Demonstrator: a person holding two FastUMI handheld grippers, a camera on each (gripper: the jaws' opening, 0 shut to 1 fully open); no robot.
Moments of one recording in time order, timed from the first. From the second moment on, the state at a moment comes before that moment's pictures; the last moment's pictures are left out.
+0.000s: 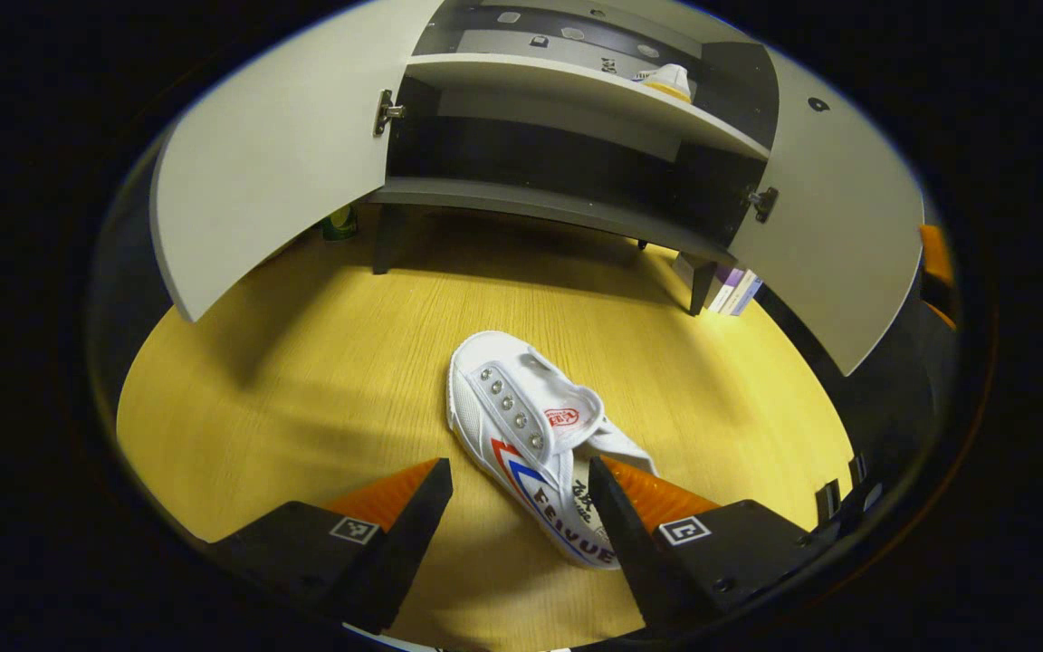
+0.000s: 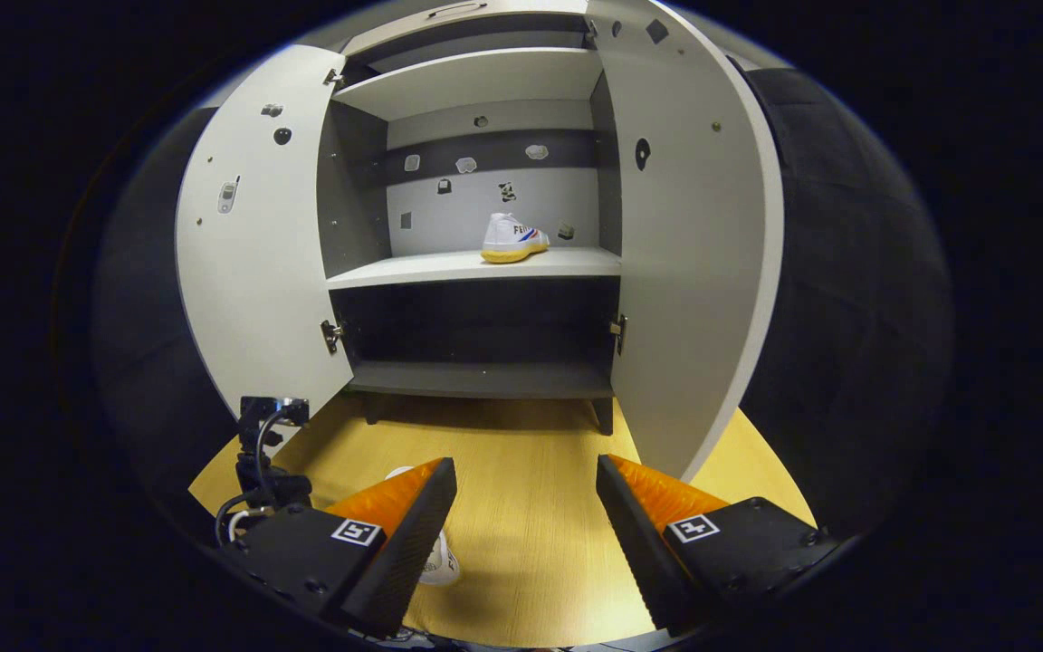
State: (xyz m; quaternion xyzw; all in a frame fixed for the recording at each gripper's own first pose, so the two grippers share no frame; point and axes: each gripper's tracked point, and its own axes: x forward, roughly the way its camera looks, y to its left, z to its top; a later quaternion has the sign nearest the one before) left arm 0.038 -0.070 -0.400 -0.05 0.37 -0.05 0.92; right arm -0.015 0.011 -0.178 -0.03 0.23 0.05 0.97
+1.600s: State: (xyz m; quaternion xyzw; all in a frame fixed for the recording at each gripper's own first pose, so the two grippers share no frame) left arm 0.139 -0.066 -0.117 -0.01 0.23 -0.06 0.97; right arm -0.052 -0.079 -0.122 -0.06 0.16 0.02 0.99
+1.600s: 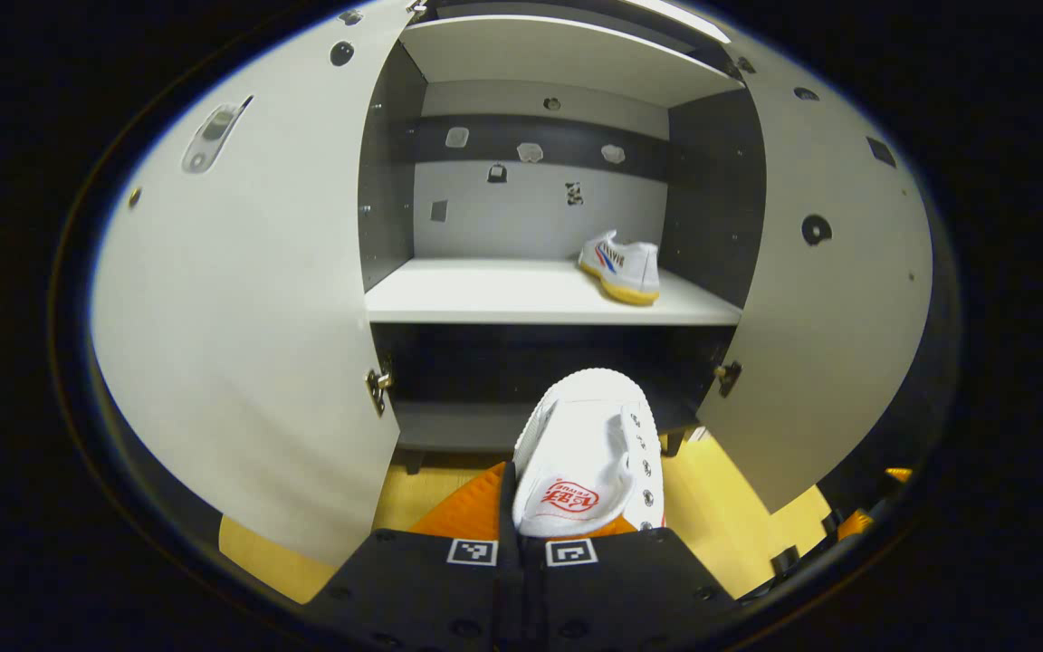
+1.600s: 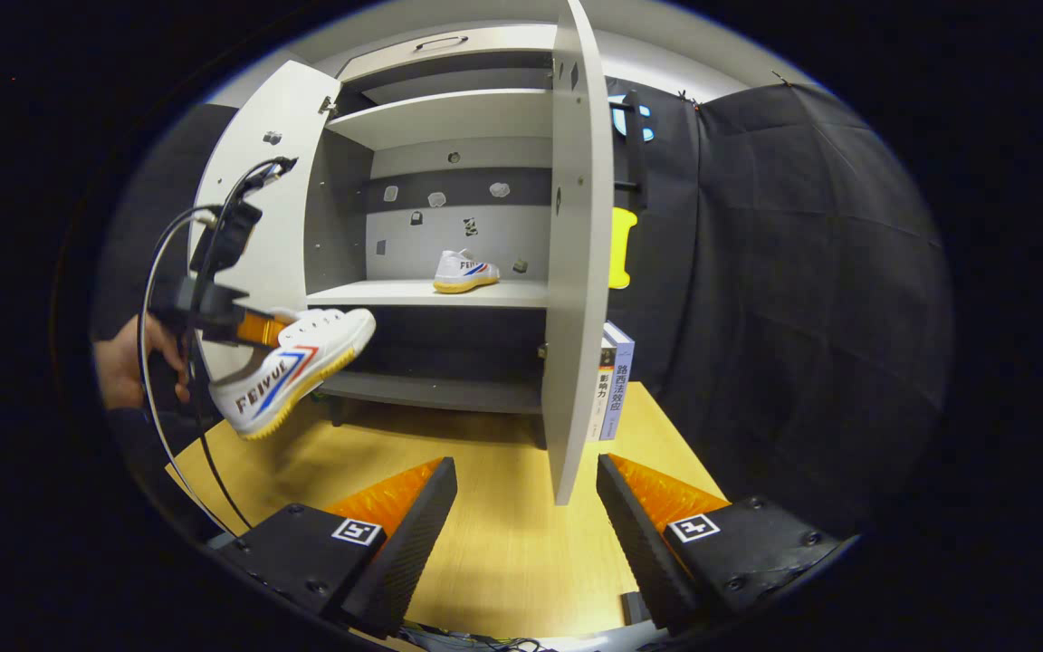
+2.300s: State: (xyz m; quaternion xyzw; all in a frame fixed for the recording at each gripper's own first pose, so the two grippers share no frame) left arm 0.385 -0.053 -0.015 0.02 0.19 0.00 0.98; right arm -0.041 -0.153 -0.095 -0.05 0.12 -0.04 0.99
